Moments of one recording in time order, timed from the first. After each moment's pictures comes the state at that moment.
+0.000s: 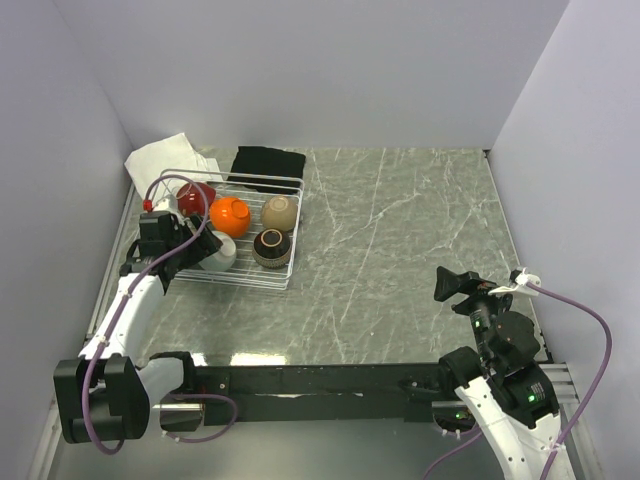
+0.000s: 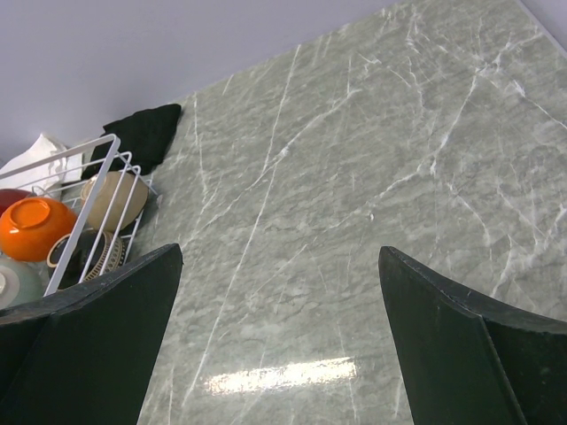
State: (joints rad) left arm 0.05 1.07 0.69 -0.32 0.16 -0.49; right arm 0.38 0.01 0.55 -0.65 0.39 0.47
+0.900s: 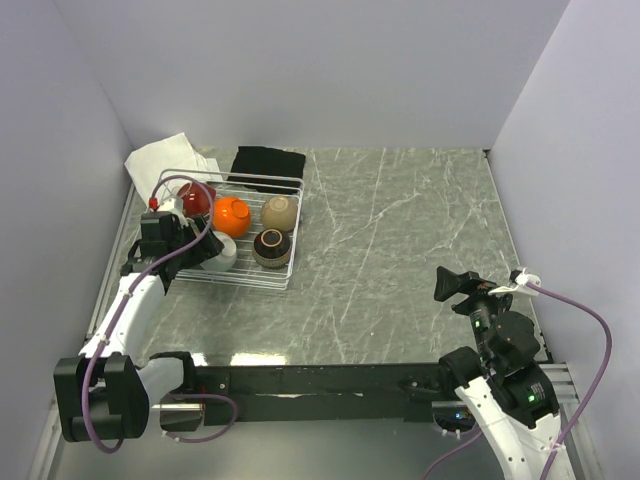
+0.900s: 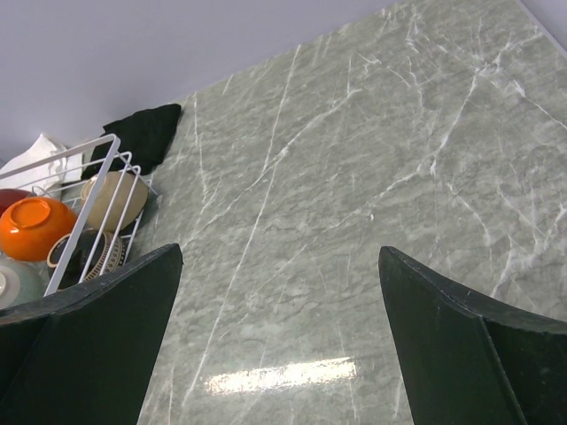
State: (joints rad) left arm 0.04 1.08 0.68 -0.31 0.19 -0.41; right arm 0.38 0.01 0.55 -0.65 0.39 0.47
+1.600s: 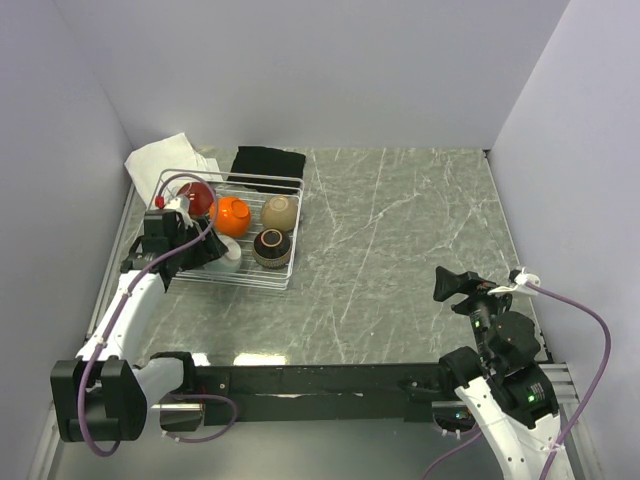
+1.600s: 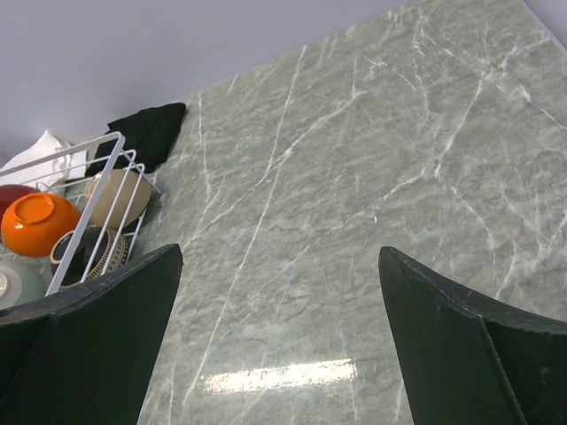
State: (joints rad) left arm 0.01 1.07 0.73 -0.42 0.20 -0.39; right arm 0.37 0.01 0.55 -0.64 0.37 0.46
